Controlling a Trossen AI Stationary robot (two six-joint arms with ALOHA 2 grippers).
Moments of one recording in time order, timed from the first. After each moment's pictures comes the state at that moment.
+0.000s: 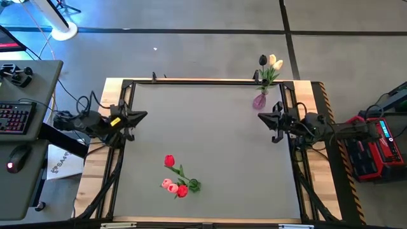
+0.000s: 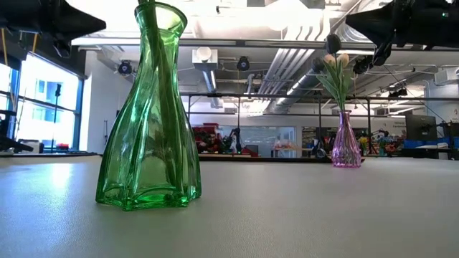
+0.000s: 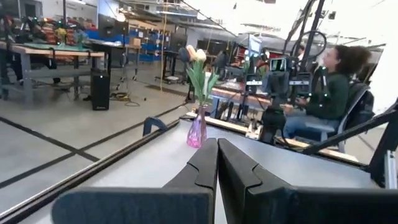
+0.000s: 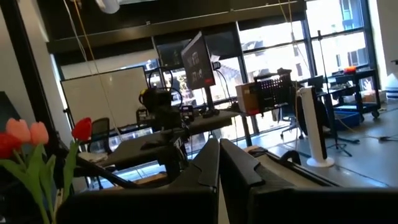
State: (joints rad) left arm -0.30 0.01 0.31 -0.21 -0.68 -0.10; right arm 0.01 0.32 0.14 0.45 0.23 0.16
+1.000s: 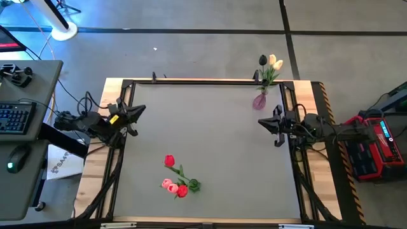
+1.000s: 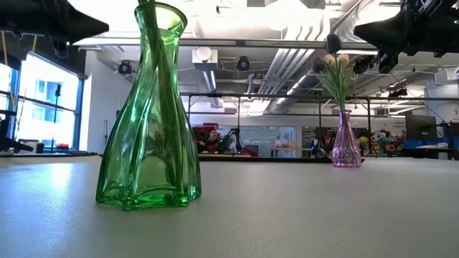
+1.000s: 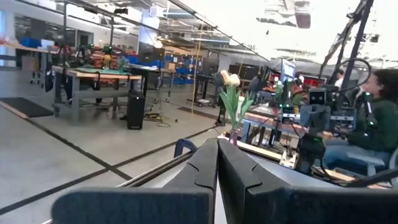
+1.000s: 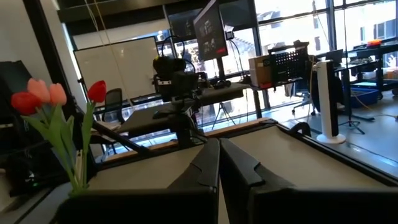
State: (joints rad) left arm -0.30 0.00 0.23 -0.01 -0.84 0.01; right arm 0.01 0.18 0.14 0.19 0.15 0.18
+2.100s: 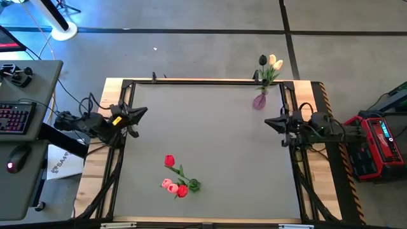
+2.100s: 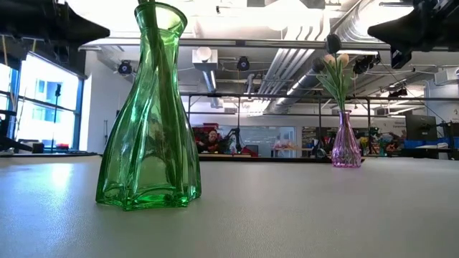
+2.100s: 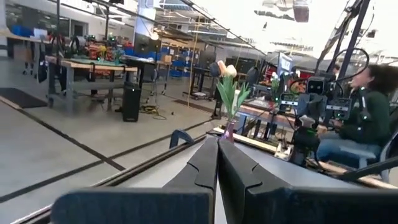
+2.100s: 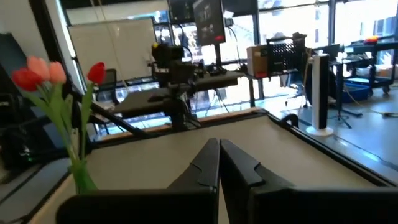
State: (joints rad) left arm -0.30 0.00 0.22 -0.04 -0.82 -0.04; right arm 0.01 0.00 0.24 -0.15 0.15 0.12
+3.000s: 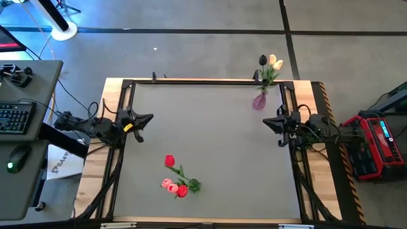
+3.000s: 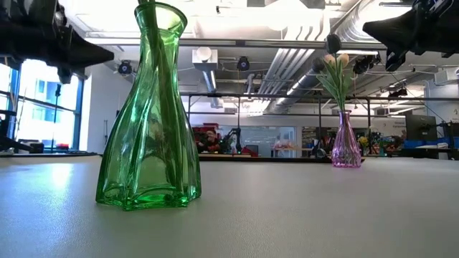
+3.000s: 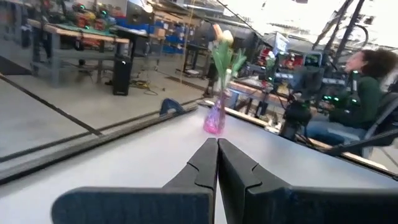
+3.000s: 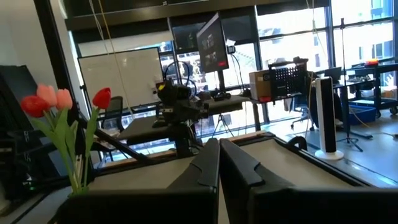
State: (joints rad) left arm -0.30 0.00 0.12 -0.08 -0.79 -0.20; right arm 0.01 0.01 0.13 0.08 0.15 0.13
